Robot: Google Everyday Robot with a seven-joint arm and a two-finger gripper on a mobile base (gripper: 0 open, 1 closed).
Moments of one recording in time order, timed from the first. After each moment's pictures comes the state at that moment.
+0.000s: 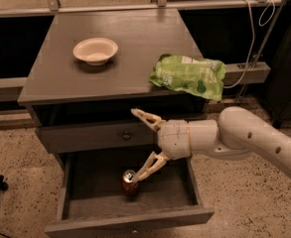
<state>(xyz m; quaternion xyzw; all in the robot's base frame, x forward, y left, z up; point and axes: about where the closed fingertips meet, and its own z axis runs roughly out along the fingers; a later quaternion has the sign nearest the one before) 0.468 0.030 0.773 -0.63 0.47 0.31 0.53</state>
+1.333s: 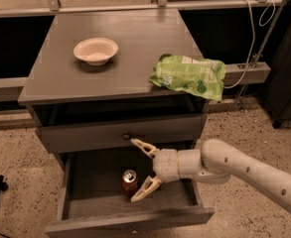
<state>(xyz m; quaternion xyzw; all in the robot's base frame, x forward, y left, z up) 0.477 0.038 0.631 -0.62 0.49 0.34 0.51</state>
